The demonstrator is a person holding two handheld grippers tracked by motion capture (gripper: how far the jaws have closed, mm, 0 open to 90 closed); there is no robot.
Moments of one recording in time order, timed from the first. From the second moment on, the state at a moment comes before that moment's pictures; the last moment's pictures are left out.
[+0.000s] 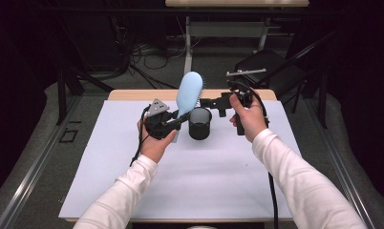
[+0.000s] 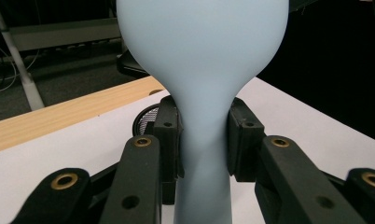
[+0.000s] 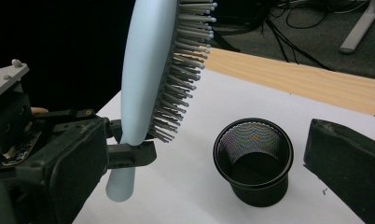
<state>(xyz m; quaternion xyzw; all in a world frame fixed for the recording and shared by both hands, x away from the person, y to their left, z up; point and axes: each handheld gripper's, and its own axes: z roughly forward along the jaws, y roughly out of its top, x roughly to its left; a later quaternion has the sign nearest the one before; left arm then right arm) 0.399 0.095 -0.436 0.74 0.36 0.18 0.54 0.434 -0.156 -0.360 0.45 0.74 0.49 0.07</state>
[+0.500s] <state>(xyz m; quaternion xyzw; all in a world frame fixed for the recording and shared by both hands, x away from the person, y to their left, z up) 0.399 0.089 -0.440 0.75 0.34 0.17 0.55 0.435 -0.156 -0.356 0.44 0.73 0.51 0.06</state>
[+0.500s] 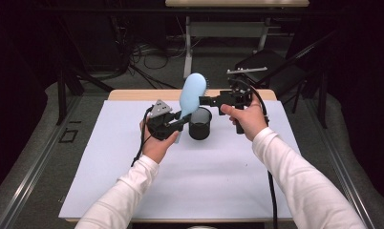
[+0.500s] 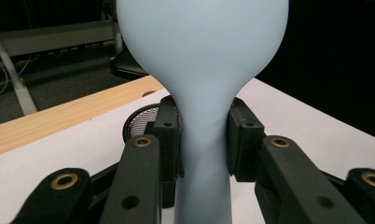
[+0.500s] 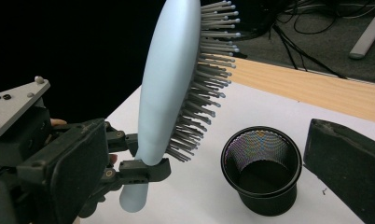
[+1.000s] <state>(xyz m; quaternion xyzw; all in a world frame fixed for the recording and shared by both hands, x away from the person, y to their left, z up) 0.392 0.080 -0.440 0.75 0.32 0.17 0.55 0.437 -0.159 -0.356 0.44 0.73 0.52 0.05</state>
